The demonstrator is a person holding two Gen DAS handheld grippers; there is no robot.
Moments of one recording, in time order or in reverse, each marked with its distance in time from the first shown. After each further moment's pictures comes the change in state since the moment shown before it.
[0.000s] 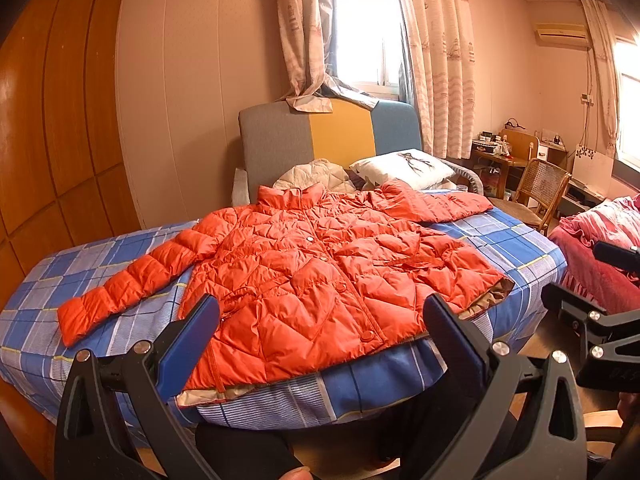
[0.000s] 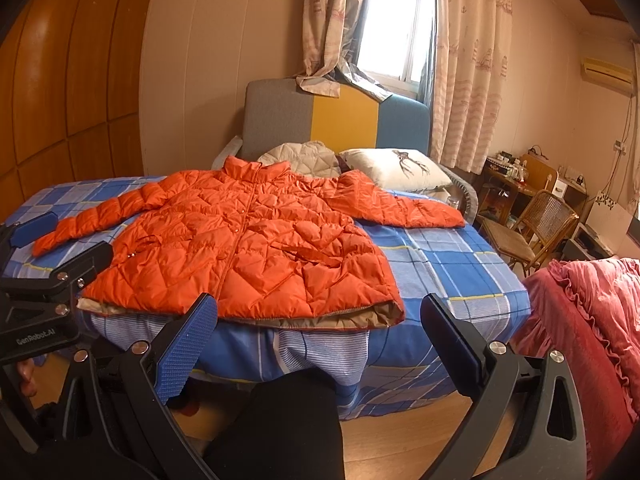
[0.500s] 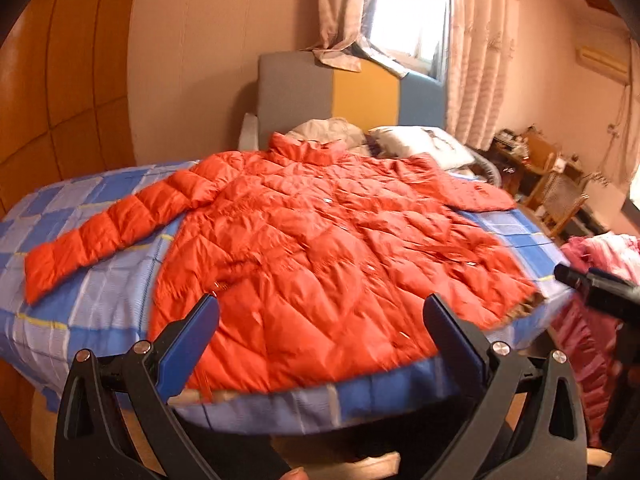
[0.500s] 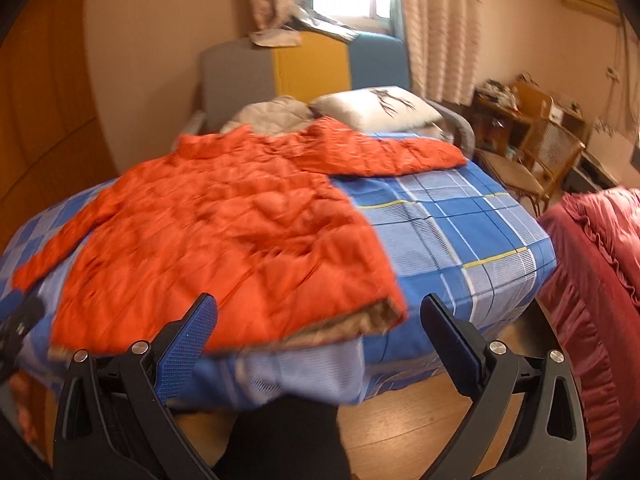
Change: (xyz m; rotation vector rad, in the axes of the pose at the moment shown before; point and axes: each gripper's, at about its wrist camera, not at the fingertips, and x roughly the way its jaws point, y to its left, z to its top) left arm 0.094 0.048 0.000 -0.157 0.168 -0.025; right arm 0.126 -0.058 0.021 0.201 0.192 -0.022
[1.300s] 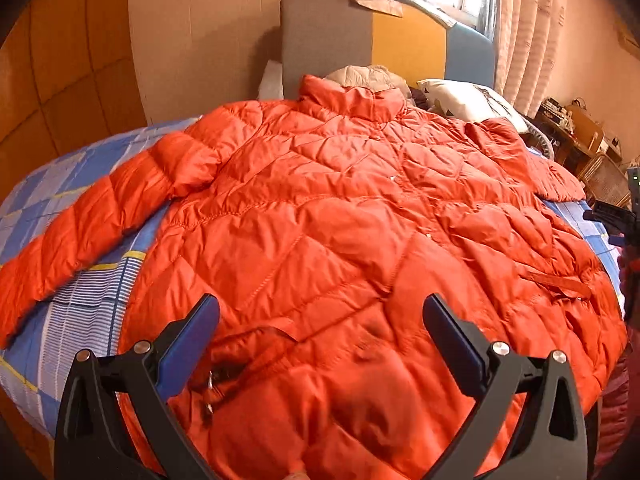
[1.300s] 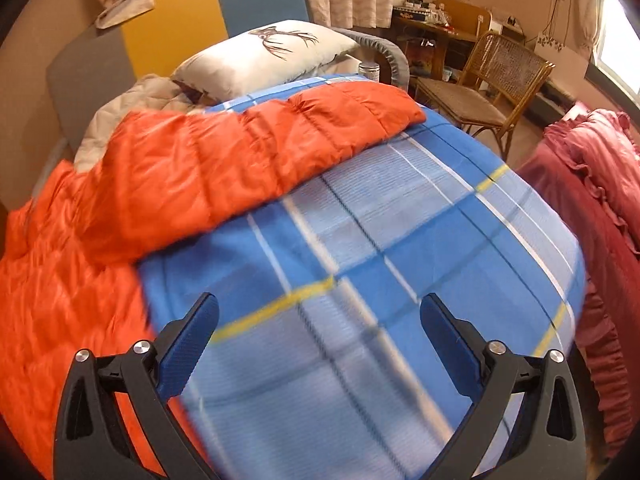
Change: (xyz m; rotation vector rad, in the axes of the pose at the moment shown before) left arm 0.165 0.046 0.046 -0.037 0.195 0.089; right arm 0.267 -0.133 0.126 0.271 0.205 -0.211
